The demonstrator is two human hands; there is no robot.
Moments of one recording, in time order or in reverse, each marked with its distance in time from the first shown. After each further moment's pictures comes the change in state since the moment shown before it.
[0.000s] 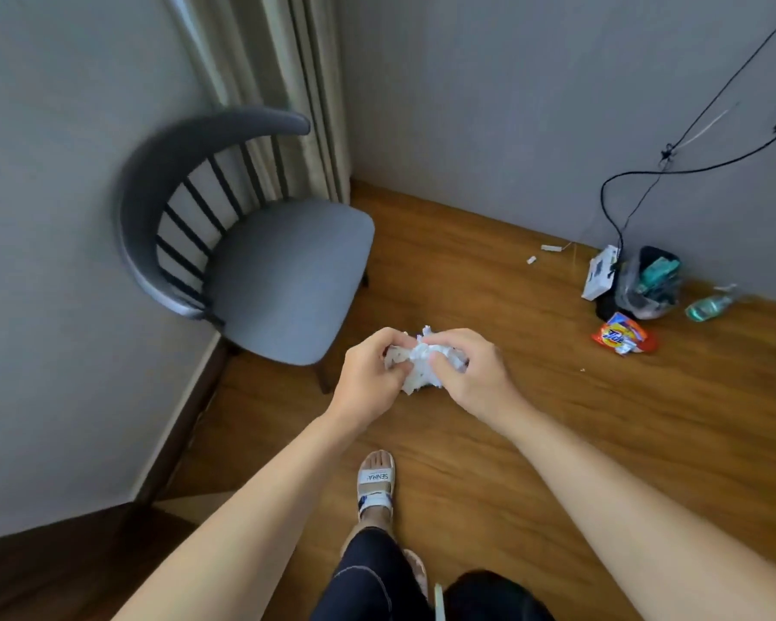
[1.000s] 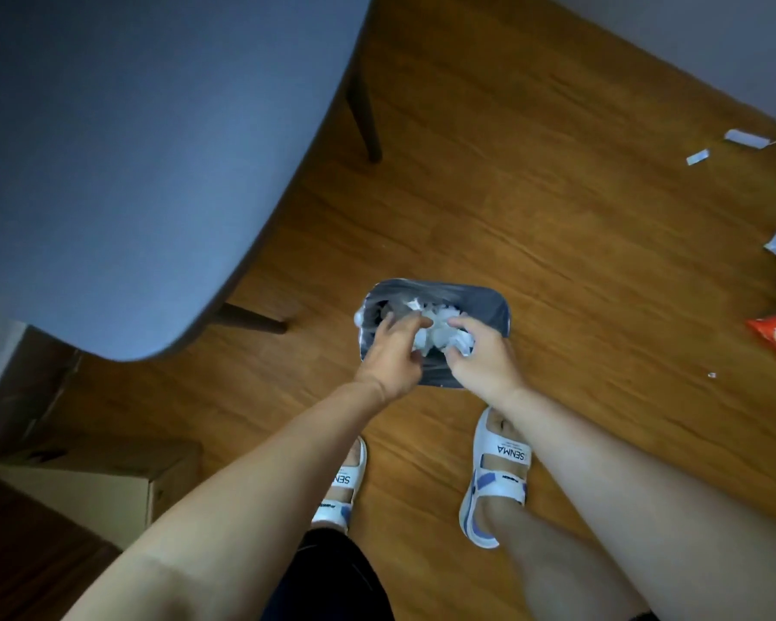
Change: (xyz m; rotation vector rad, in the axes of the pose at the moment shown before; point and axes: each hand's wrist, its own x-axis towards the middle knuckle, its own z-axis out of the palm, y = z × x) left_hand 0.183 -0.394 0.278 0.186 -0.382 -0.561; right_hand 0.214 0.430 0.163 -0.212 -0.402 0.508
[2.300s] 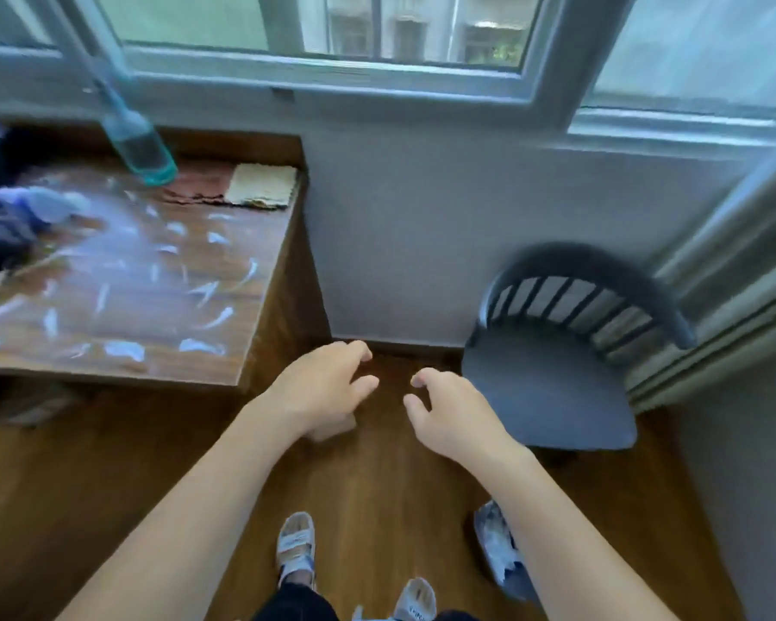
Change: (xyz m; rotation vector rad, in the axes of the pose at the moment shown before) left_hand -0.733 0.137 -0.229 -0.126 0.930 -0.558; right_hand -0.565 -0.417 -0.047 -0.926 -0.408 -1.210
